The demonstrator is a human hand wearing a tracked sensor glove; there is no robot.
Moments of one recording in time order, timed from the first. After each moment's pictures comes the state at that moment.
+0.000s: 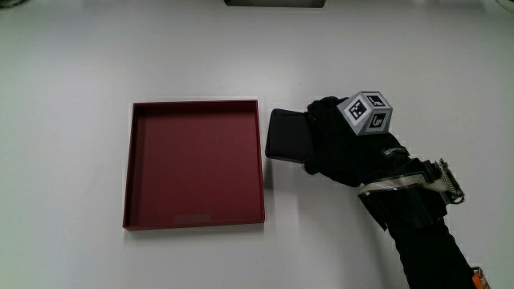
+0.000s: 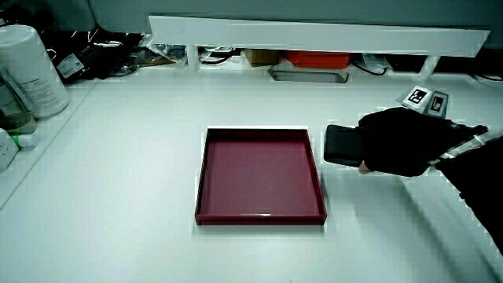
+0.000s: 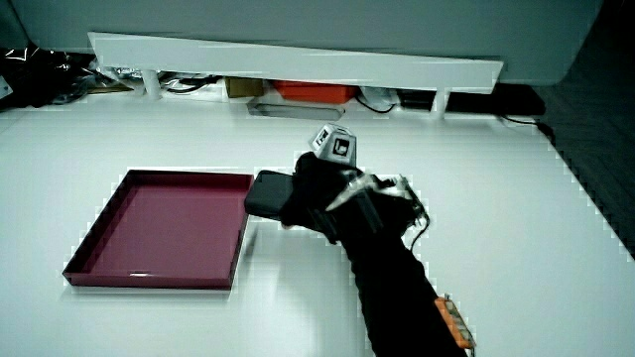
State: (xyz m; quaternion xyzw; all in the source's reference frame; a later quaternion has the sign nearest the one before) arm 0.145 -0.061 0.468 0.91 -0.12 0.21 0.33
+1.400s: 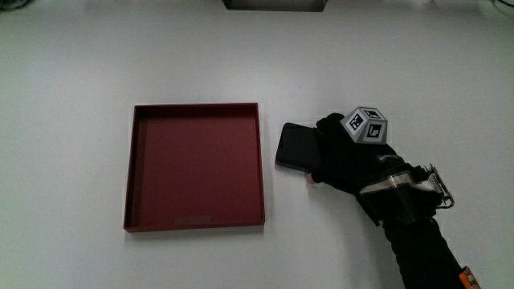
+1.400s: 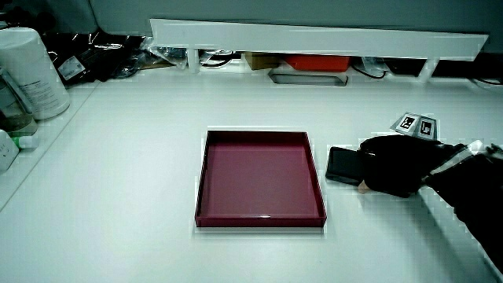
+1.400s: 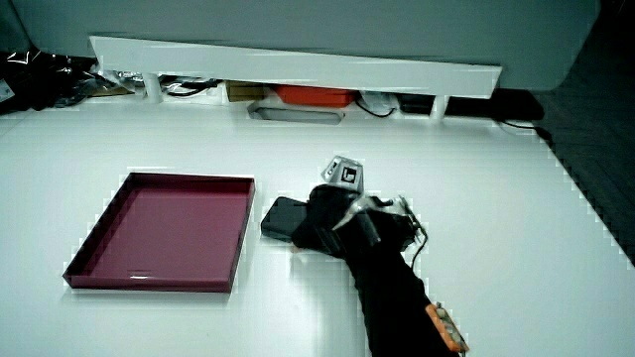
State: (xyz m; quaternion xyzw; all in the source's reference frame) arm 0.162 -0.050 0.541 0.88 -0.06 0.17 0.43
